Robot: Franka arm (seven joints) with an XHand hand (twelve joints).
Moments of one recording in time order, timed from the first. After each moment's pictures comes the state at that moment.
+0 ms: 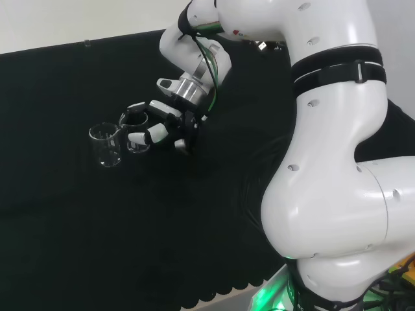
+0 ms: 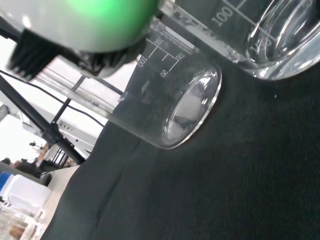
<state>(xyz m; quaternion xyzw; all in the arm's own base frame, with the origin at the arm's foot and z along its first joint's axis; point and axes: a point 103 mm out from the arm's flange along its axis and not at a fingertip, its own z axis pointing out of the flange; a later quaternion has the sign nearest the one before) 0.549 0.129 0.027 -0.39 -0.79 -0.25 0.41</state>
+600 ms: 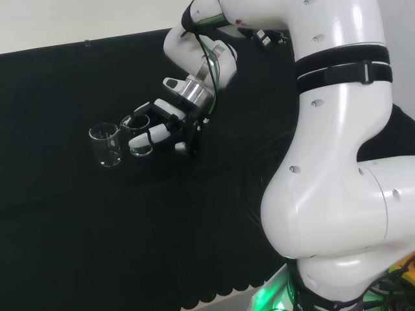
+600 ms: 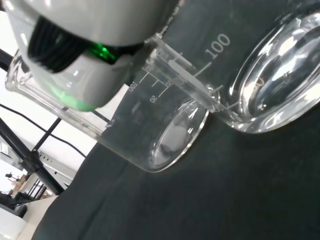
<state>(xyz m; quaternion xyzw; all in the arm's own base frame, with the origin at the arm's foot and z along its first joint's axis) 0.543 0.120 0.033 -0.42 -0.78 -0.27 0.37</state>
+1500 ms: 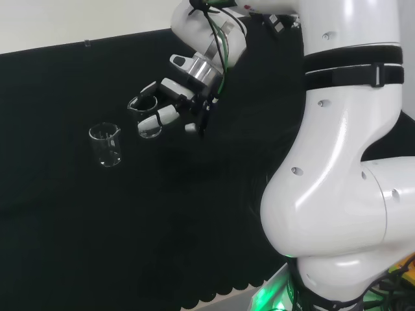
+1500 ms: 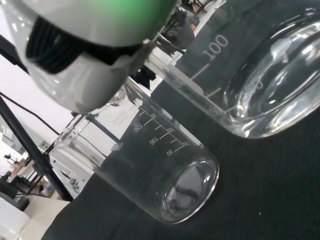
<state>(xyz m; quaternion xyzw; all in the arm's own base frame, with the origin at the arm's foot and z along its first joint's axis) 0.559 0.092 0.084 -0.40 -0.81 -0.27 0.32</state>
